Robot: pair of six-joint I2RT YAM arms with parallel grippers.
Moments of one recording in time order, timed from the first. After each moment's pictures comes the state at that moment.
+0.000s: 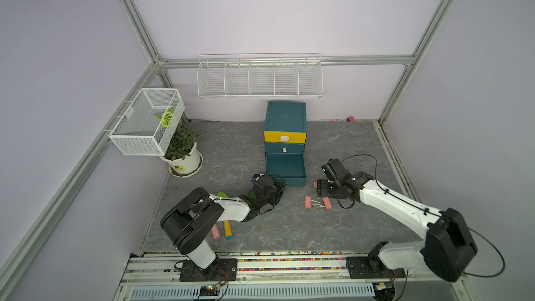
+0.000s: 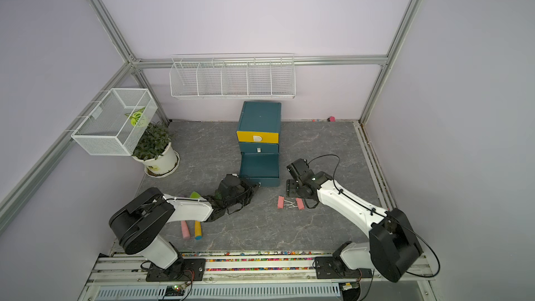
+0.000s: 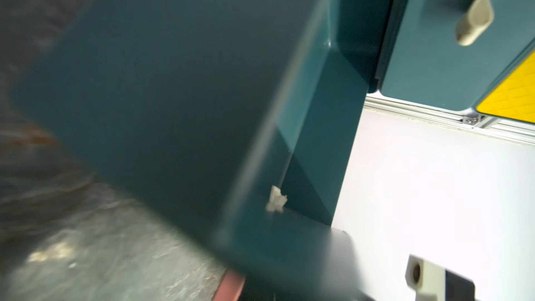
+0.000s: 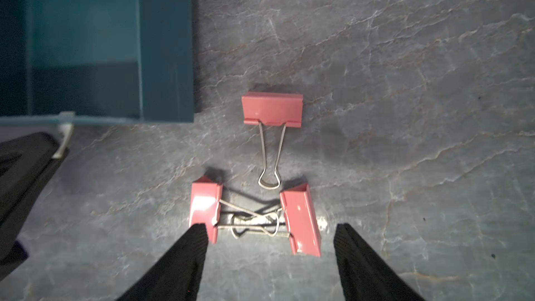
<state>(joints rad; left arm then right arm) -0.81 1.63 0.55 0.57 0.05 -1.61 0.58 1.40 0.91 -0.68 0.12 0.61</state>
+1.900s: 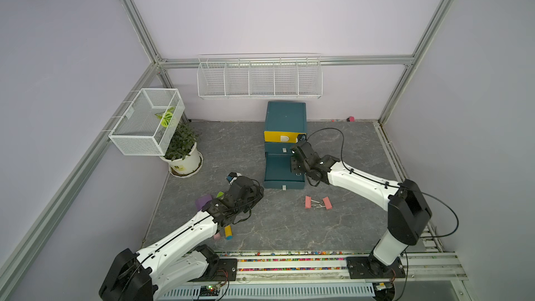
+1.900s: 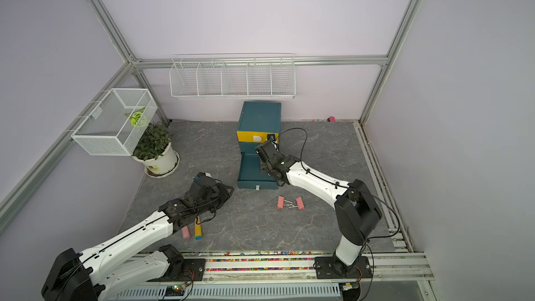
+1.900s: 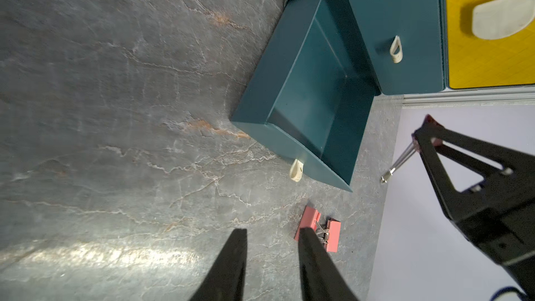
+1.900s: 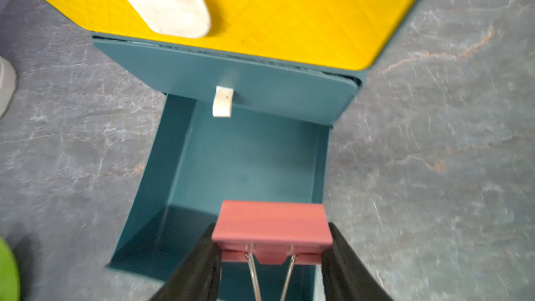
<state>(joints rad) -0.72 1.01 0.57 -0.27 -0.06 -1.26 0.76 1.74 1.32 -0.43 0.36 0.48</state>
